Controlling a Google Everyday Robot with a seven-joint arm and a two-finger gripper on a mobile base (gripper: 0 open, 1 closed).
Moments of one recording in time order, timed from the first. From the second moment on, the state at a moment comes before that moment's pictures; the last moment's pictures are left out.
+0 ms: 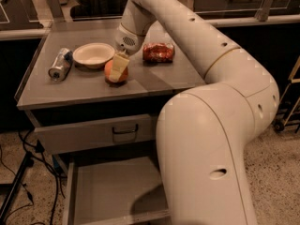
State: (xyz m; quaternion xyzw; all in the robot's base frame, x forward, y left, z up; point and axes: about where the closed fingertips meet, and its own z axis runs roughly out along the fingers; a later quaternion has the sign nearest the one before) arm 0.693 0.087 0.851 -0.66 0.71 0.17 0.15
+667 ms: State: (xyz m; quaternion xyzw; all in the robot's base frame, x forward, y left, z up) arm 0.689 0.082 0.862 -0.66 0.71 0.16 0.18
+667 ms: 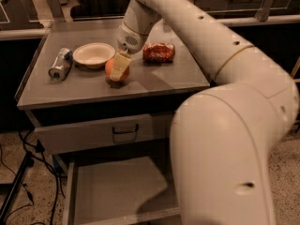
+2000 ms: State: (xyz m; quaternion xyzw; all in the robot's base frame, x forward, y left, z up) arm 0.600 0.022 0.897 -0.65 0.69 0.11 0.29
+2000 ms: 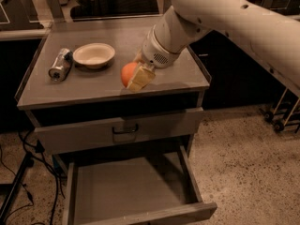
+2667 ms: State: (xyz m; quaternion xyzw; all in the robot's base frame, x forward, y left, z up) arm 0.544 0.014 0.842 -0.65 0.70 0.13 0.26
